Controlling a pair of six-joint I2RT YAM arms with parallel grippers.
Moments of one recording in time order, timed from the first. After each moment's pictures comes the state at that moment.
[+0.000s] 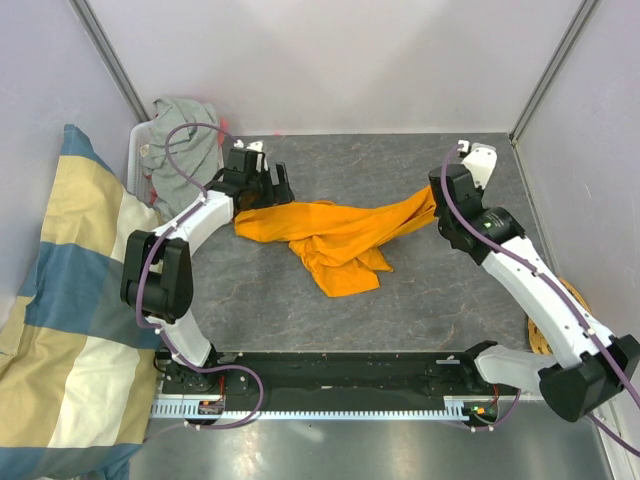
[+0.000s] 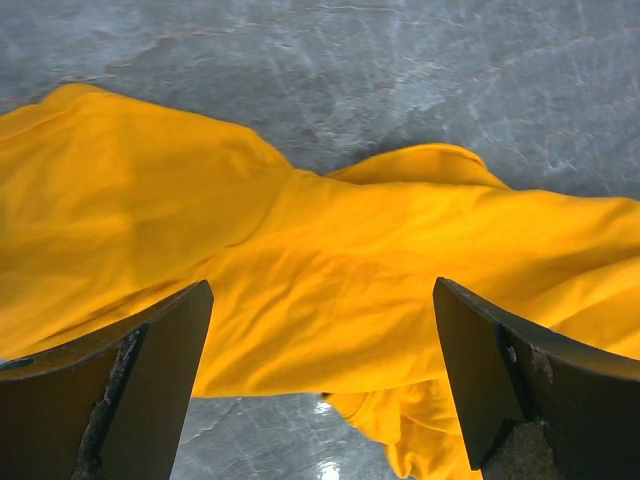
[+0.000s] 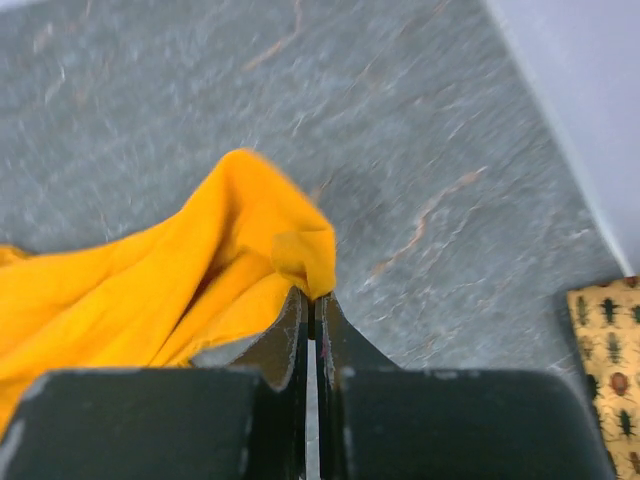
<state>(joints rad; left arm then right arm) -0.27 1.74 1.26 -0.27 0.10 -0.37 0.46 1.20 1.20 -0.68 0.71 0.49</state>
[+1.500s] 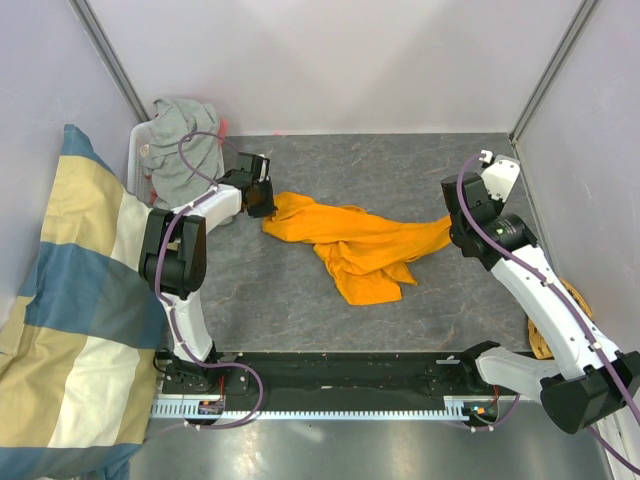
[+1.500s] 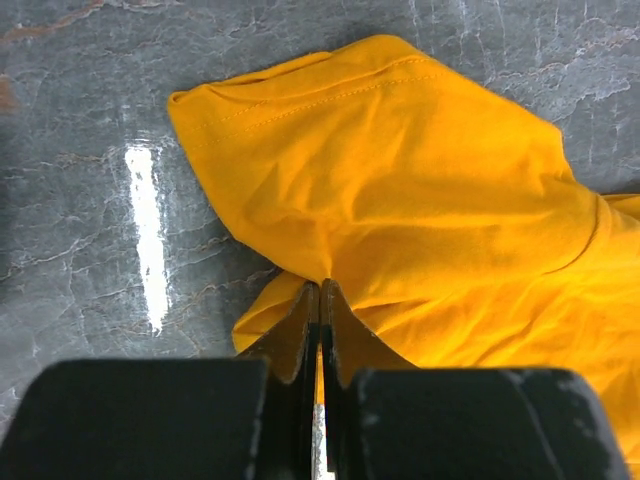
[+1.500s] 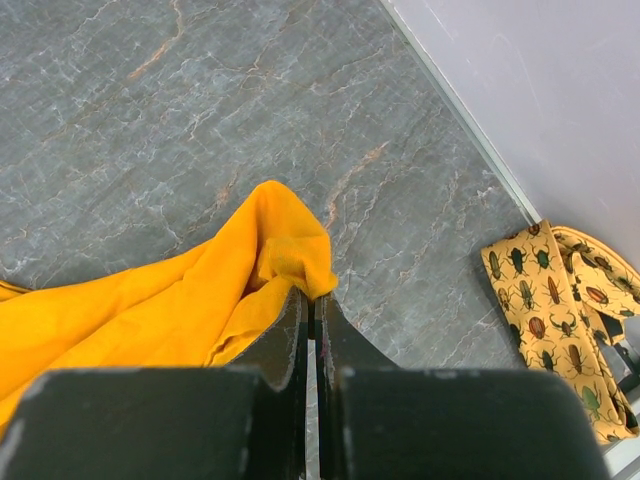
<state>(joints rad) -0.24 1.94 1.33 -0.35 0.05 -0.37 0.39 1.12 1.17 -0.82 0.82 0.56</state>
